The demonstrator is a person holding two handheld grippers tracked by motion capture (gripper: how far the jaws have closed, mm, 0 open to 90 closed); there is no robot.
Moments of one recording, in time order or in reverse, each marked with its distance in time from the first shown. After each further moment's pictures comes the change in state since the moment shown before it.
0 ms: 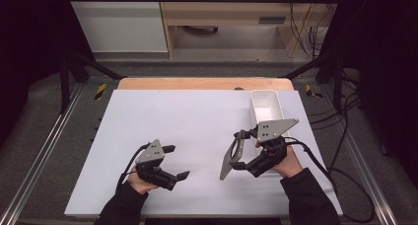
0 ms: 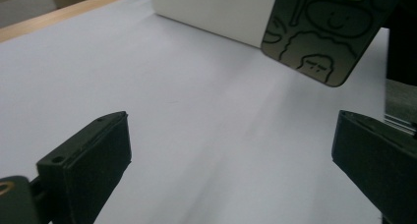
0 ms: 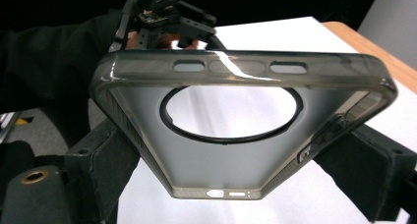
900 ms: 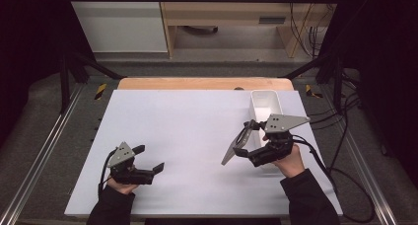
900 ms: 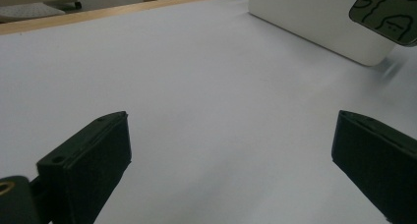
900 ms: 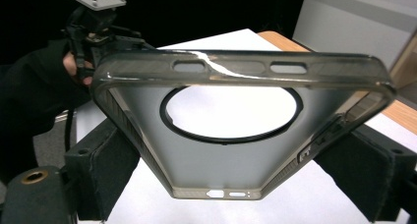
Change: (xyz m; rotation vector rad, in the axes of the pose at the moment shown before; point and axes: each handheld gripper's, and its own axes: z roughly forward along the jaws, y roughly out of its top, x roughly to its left) left arm 0.029 -0.043 -0.041 -0.065 0.226 -0.166; right arm -0.005 0.000 -0.012 -0.066 -0.205 0.087
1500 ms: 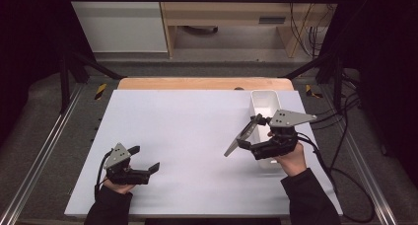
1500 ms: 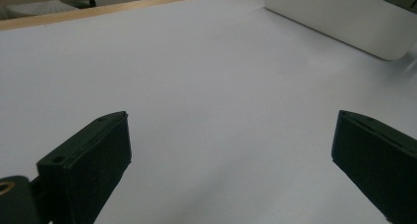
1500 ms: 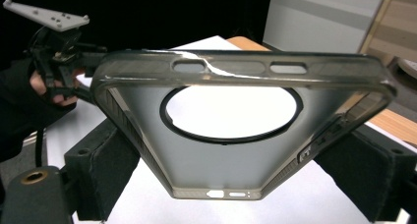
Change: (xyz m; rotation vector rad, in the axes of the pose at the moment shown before) left arm 0.009 -0.008 -0.004 0.005 0.038 -0.003; right arm -0.006 0.003 -0.008 -0.033 -0.108 0.057
